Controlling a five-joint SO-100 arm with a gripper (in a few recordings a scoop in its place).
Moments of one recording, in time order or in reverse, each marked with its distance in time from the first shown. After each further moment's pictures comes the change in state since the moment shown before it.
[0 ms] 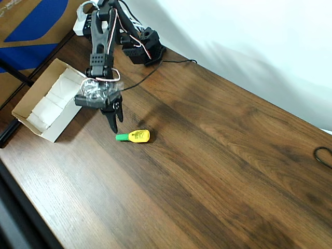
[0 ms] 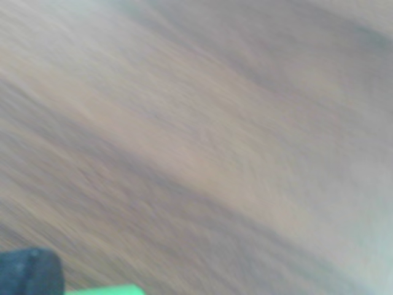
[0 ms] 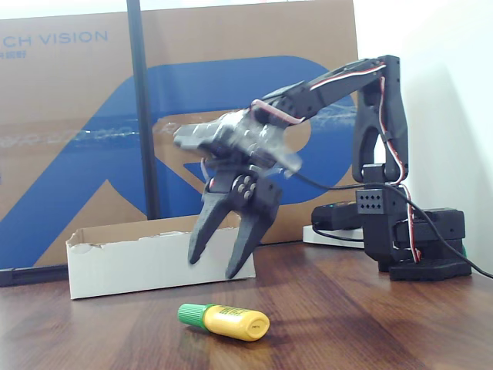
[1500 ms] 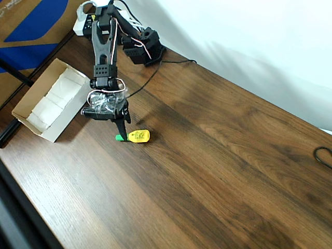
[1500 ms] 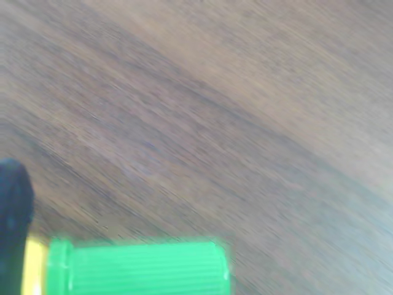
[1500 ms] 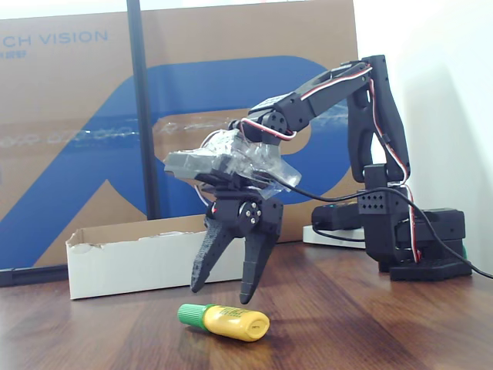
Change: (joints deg) arm -4.8 -12.0 -9.8 8.3 -3.0
